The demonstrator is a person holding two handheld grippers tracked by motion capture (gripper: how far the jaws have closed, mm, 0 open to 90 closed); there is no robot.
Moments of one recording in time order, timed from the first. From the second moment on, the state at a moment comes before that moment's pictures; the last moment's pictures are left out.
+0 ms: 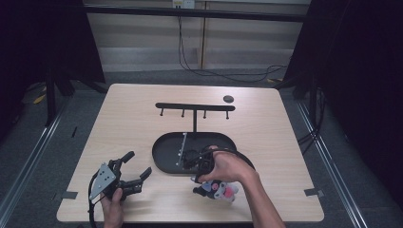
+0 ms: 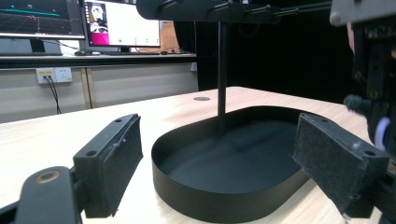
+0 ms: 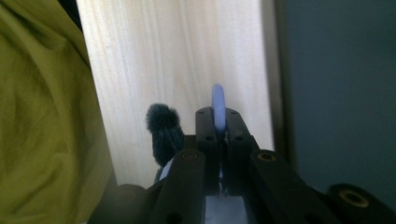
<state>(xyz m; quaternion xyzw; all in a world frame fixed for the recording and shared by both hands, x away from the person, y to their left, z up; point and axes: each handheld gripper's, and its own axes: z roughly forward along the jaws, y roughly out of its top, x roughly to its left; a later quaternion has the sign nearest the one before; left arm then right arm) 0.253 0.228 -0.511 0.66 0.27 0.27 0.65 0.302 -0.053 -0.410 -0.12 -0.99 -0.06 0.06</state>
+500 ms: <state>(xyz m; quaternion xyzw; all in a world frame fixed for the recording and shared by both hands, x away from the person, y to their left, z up) 0.253 0.228 -0.511 0.66 0.27 0.27 0.65 0.310 -0.071 -0.363 -0.14 -0.99 -0.08 0.03</state>
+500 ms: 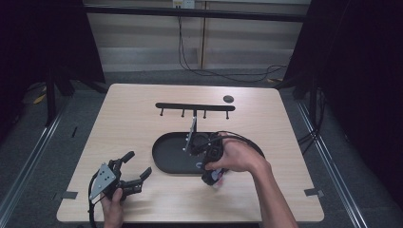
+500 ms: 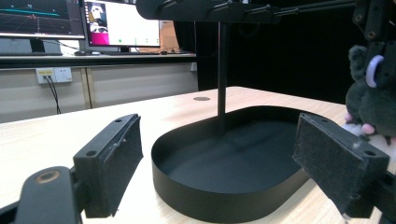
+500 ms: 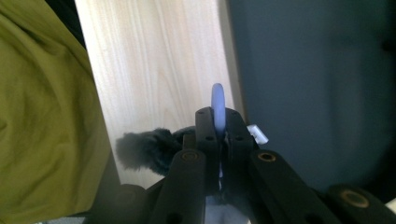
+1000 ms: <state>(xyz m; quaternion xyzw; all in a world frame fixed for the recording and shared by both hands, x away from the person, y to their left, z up) 0.253 0.228 -0.511 0.66 0.27 0.27 0.65 0.327 -0.072 -0.337 -0.14 -0.99 -0.08 0.01</state>
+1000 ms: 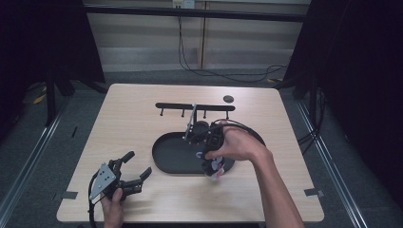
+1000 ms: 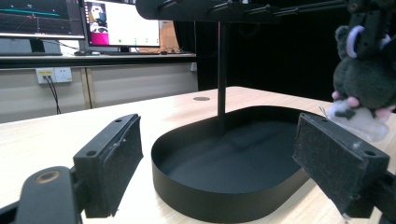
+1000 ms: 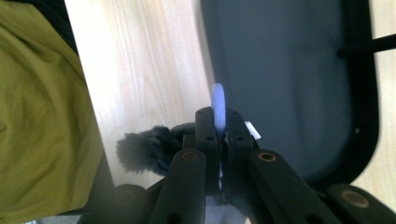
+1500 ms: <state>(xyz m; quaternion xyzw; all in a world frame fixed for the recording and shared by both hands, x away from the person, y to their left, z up) 0.253 0.227 -0.511 0.65 0.28 0.27 0.65 0.349 -0.073 -0.316 -0.15 -0.99 -0.09 0.01</state>
